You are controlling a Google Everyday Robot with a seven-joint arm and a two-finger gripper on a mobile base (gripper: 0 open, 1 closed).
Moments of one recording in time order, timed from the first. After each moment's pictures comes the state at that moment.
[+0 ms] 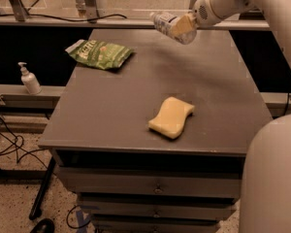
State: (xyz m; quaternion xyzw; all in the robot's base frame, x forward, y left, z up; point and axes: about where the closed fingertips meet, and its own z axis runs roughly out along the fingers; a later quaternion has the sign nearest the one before) arm 0.783 -0.130 0.939 -0.32 0.85 0.14 0.40
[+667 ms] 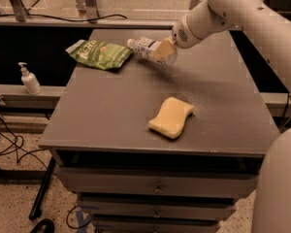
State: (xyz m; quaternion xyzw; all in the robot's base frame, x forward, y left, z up) arm 0.738 -0.068 0.882 -0.40 0.84 0.16 0.34
